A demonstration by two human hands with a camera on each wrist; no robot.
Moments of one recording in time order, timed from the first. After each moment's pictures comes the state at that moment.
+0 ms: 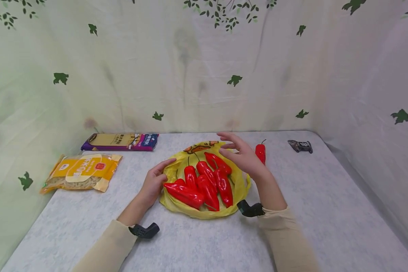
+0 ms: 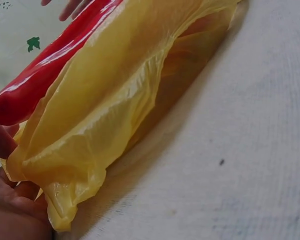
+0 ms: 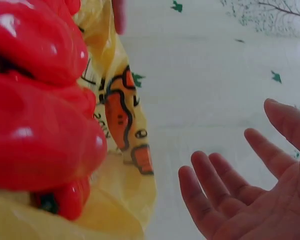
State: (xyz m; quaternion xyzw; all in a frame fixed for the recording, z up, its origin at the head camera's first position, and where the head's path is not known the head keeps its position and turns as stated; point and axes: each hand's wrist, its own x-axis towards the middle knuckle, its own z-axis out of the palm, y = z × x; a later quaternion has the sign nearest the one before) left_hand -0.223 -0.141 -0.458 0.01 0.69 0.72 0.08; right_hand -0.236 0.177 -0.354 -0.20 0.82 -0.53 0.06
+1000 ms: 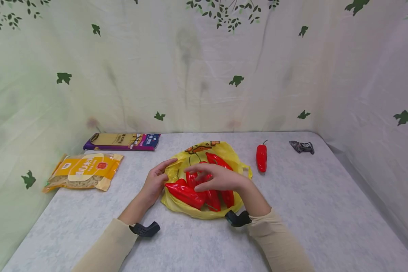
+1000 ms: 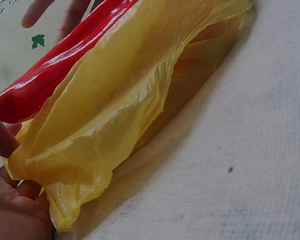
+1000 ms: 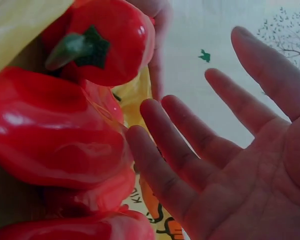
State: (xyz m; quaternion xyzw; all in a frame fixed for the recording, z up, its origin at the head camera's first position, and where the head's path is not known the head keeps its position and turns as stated) left_hand -0.223 -0.143 -0.457 0.02 0.68 0.73 0.08; right_hand -0.219 0.122 -0.377 -0.35 0.79 -0.43 0.26
